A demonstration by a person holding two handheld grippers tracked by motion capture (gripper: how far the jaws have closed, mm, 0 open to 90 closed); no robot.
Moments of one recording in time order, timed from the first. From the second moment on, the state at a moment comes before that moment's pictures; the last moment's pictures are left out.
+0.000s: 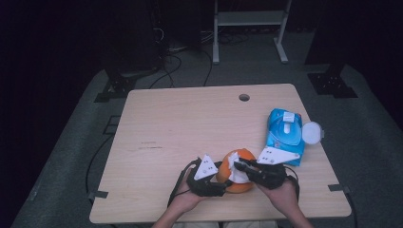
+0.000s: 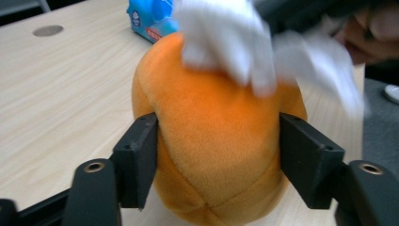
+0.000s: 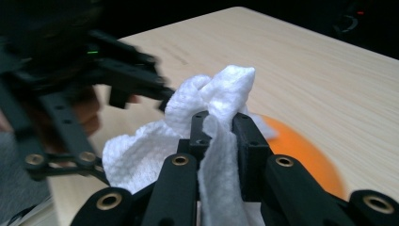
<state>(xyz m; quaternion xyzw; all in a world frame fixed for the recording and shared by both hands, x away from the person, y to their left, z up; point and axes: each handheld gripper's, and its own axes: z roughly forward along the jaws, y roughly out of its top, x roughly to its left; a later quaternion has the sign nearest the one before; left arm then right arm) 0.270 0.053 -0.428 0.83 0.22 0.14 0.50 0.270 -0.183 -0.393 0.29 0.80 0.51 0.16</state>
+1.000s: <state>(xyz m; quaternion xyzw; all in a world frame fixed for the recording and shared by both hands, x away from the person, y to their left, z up) 0.285 0.070 -0.430 0.82 0.24 0.11 0.51 0.271 -0.185 -0.411 0.31 0.79 0.52 0.10</state>
